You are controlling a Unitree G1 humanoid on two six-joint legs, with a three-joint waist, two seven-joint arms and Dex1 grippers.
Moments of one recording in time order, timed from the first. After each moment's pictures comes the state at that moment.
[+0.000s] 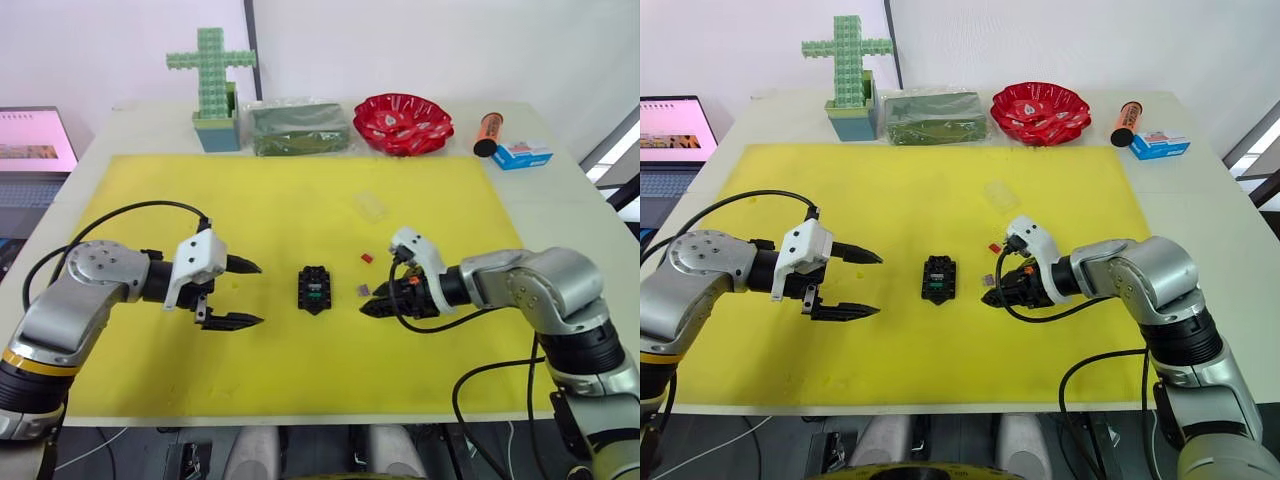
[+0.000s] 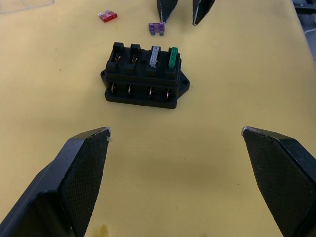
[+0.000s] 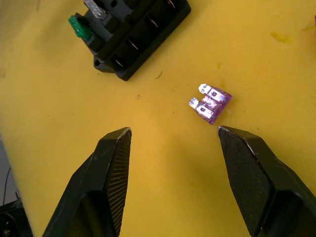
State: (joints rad) left arm -0.33 0.91 -0.06 -0.26 -0.42 0.44 -1.28; right arm -0.59 -0.69 0.14 -0.31 0.65 1.46 0.76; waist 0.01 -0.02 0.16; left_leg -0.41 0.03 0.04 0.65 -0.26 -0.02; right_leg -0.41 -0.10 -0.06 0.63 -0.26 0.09
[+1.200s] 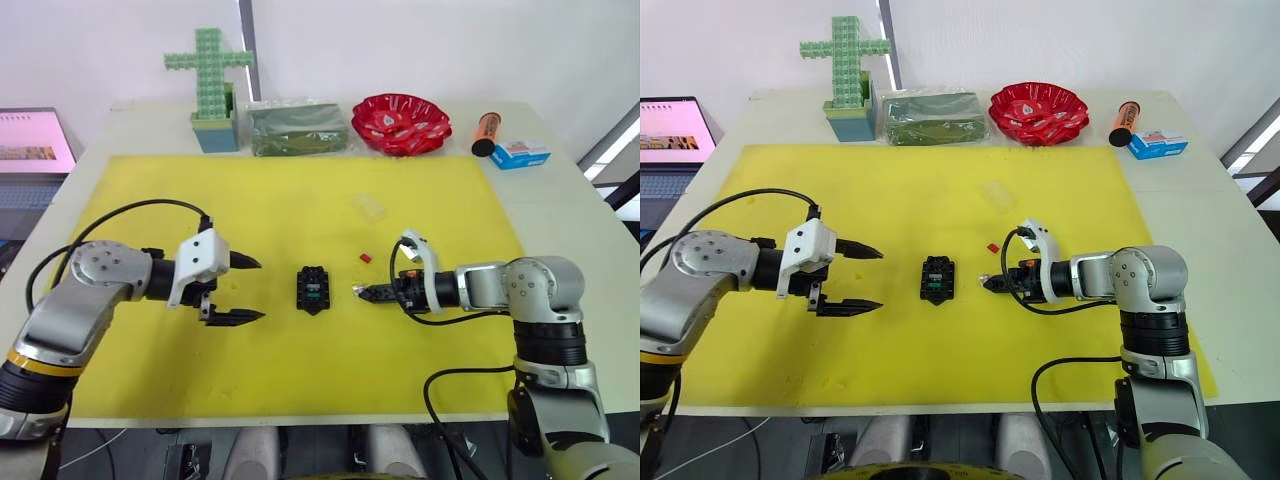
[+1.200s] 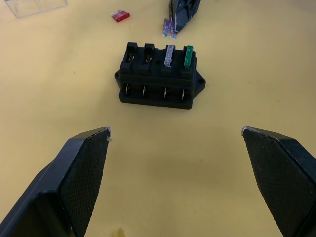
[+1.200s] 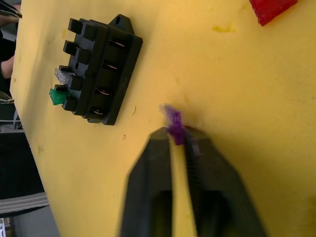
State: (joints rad) left arm -0.33 0.89 -0.06 -0.25 -0.38 0.41 -1.24; right arm -0.57 -0.45 -0.13 -0.05 0.73 1.61 0.59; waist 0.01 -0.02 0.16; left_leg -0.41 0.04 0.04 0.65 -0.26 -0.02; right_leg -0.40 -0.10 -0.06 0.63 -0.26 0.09
